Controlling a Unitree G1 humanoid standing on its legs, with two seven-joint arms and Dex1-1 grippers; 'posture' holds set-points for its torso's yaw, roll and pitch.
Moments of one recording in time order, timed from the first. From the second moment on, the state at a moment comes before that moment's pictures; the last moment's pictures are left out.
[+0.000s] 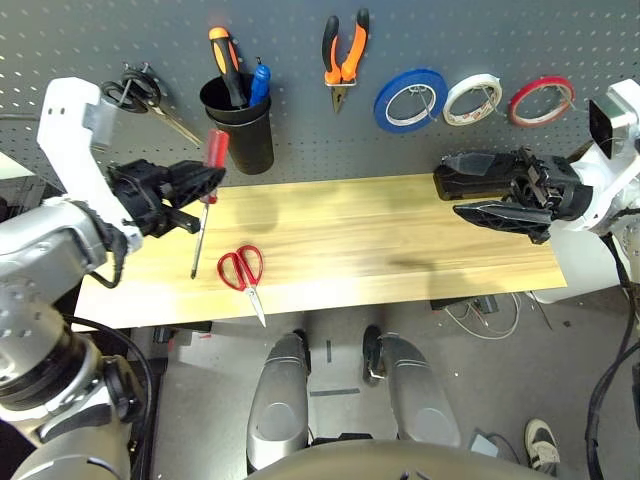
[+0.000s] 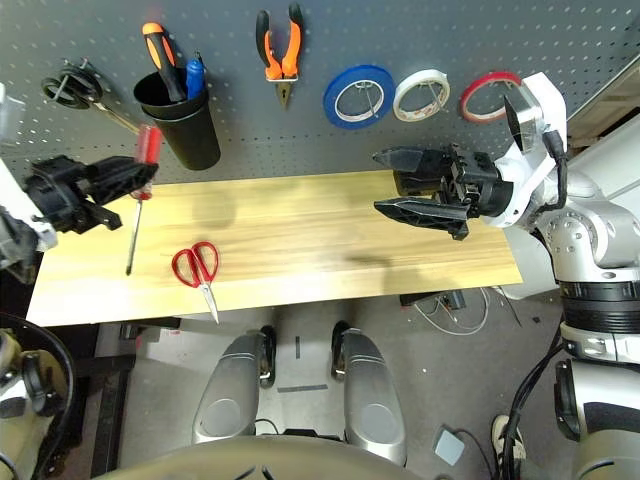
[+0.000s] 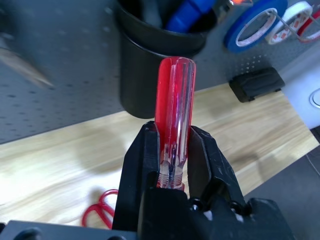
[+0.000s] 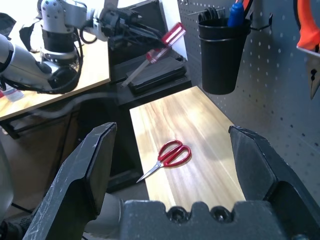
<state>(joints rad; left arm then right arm) -0.55 0.75 0.62 -0.65 -0.72 1.60 -0.53 -0.51 -0.73 -0.14 0.01 0.80 0.53 1.36</state>
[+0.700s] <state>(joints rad) -0.98 0.54 0.78 -0.35 -0.69 1.44 -0.27 -0.54 -0.71 -0.15 0.03 0.79 0.53 1.32</state>
